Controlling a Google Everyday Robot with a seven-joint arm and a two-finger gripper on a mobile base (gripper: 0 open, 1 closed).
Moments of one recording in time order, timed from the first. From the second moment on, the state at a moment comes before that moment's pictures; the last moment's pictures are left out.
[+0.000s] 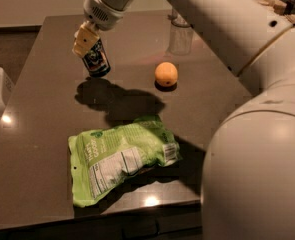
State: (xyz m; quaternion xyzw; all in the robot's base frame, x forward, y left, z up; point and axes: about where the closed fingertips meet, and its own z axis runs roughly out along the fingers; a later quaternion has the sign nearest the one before) arm 0.658 0.136 0.960 -0.59 0.73 0.16 0.29
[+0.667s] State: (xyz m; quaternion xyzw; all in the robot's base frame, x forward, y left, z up) arm 0.621 0.127 0.953 -0.68 0.71 0.08 0.17
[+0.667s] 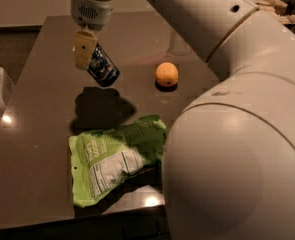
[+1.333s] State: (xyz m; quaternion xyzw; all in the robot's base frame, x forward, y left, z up) arm 0.623 0.127 0.927 -0.71 0.69 0.05 0.10
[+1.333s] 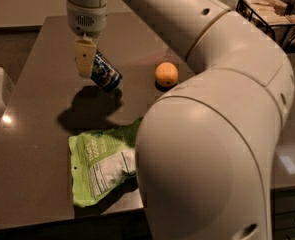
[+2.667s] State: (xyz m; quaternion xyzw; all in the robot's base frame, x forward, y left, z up) arm 0.644 0.138 0.882 -0.72 0.69 0.03 0.08
